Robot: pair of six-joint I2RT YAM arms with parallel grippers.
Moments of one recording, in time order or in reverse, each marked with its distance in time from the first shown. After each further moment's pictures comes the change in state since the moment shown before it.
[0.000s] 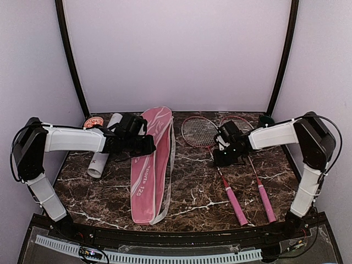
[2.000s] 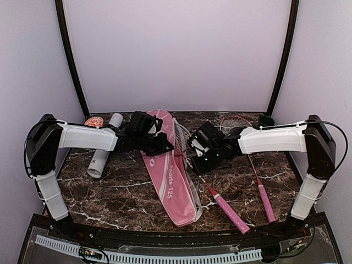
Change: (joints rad) left arm -0.037 0.130 0.100 0.140 0.249 -0.080; right arm 0.308 -0.076 0.147 -0.217 0.030 0.005
